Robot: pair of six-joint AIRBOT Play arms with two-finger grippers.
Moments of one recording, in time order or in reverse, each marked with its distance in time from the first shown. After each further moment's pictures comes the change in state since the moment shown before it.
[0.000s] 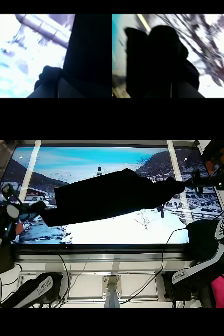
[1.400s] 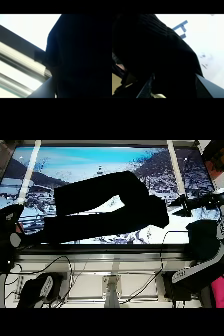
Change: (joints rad) left arm 0.008 0.443 -0.399 0.207 -0.341 -0.053; right arm -0.037 -0.003 -0.407 -0.026 0.318 -0.298
